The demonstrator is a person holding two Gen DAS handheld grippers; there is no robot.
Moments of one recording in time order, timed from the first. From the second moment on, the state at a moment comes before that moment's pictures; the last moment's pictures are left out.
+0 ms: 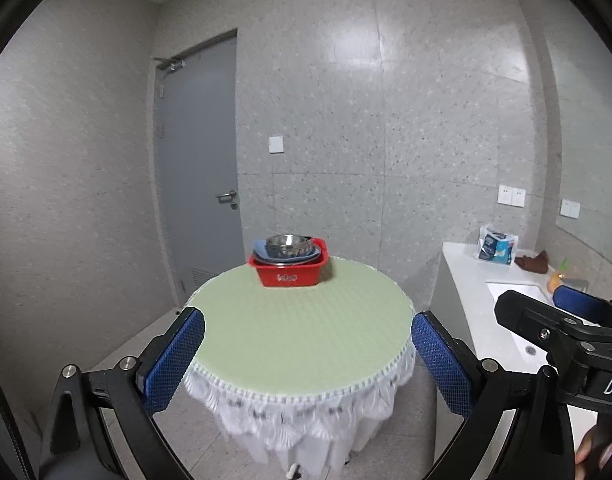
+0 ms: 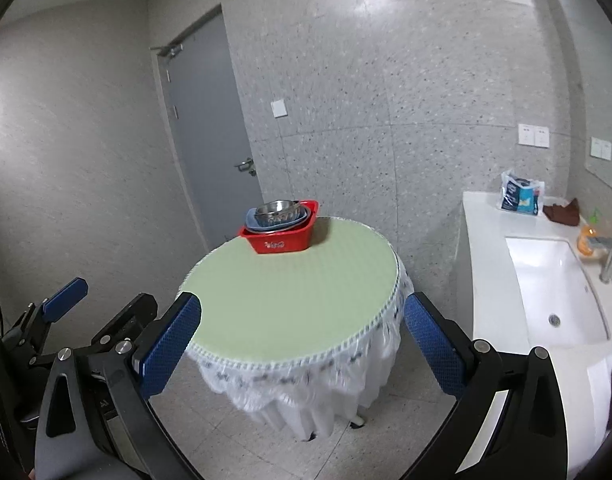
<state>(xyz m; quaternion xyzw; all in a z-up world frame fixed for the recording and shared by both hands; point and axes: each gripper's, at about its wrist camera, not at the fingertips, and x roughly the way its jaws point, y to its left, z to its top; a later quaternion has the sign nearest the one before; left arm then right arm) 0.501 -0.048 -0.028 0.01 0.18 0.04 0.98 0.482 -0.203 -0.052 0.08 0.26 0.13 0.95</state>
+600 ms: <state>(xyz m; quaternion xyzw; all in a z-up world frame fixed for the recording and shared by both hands) 0.257 -0.058 -0.003 -0.01 0.14 0.07 0.99 0.305 -0.205 -0.016 0.05 0.20 0.12 0.97</state>
